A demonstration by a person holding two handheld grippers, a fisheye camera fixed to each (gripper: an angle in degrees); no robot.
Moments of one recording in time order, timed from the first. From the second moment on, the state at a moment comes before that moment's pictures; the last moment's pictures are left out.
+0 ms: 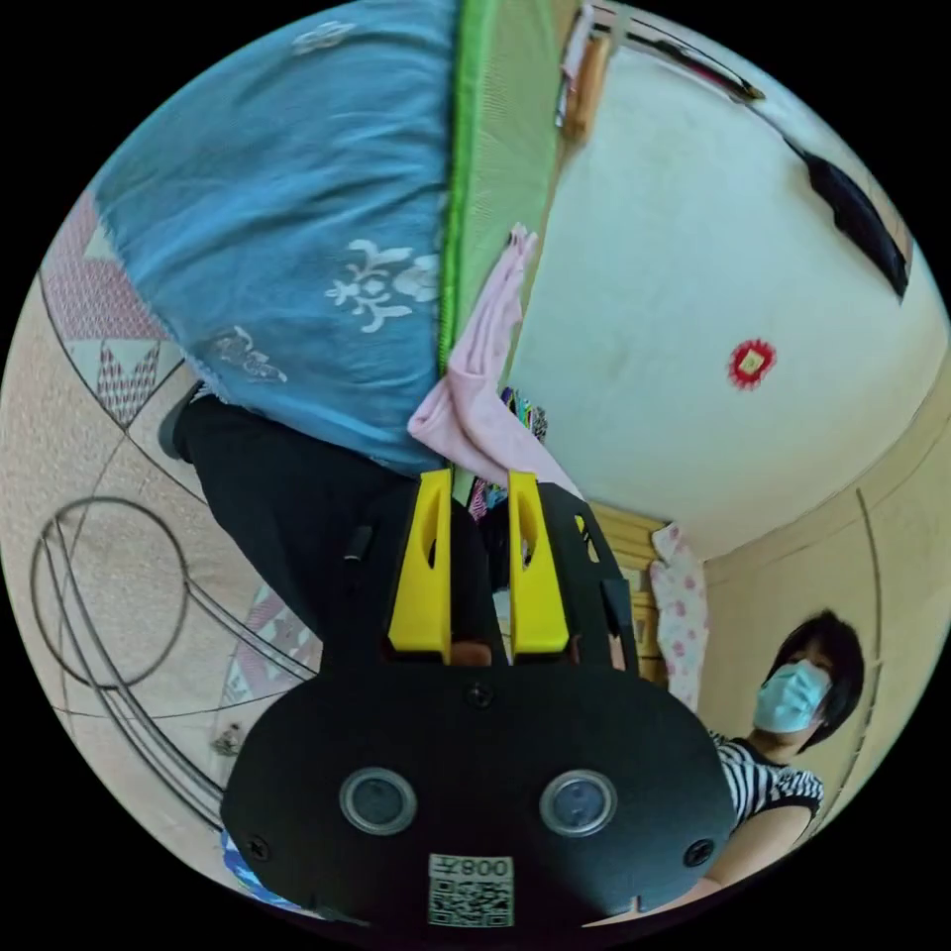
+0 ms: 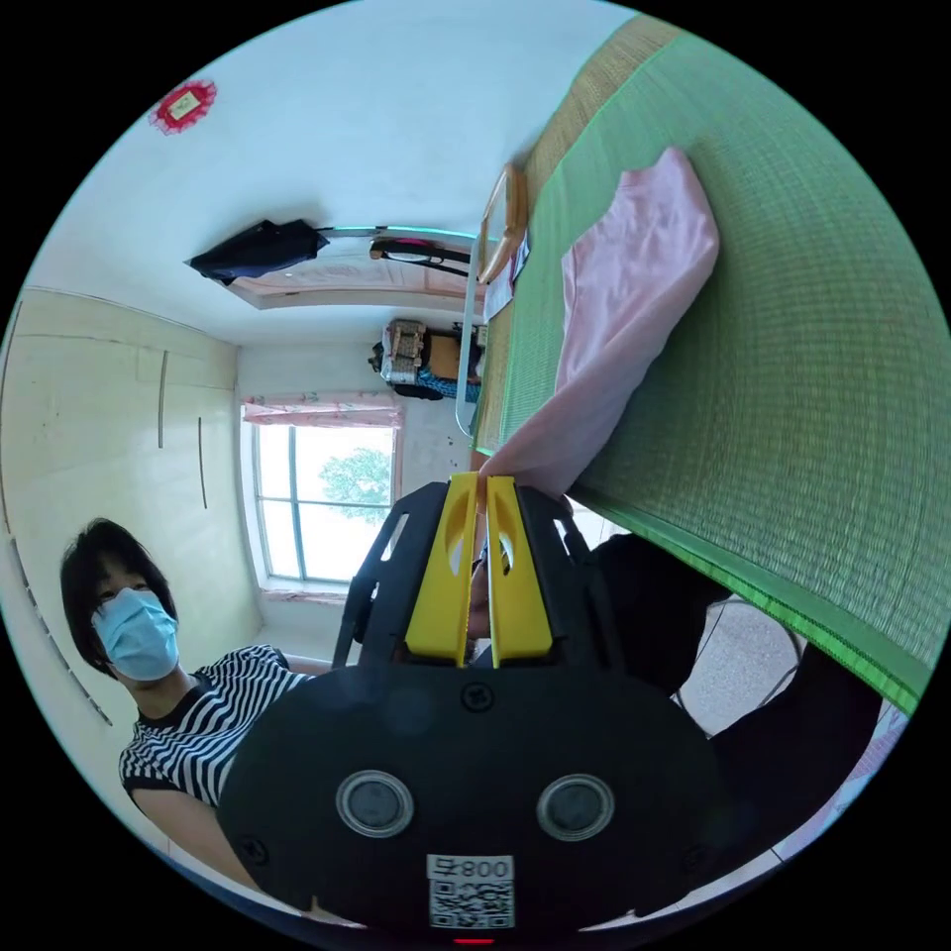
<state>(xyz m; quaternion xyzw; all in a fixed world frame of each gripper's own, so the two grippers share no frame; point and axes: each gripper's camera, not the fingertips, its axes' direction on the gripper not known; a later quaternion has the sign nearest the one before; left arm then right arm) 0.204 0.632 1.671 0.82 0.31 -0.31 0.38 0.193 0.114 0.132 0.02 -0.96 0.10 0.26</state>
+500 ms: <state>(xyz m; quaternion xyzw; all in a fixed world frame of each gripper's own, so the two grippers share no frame) 0.163 0.669 1.690 0.85 0.35 -0.28 0.27 0.195 0.120 0.128 0.02 -0.96 0.10 0.27</state>
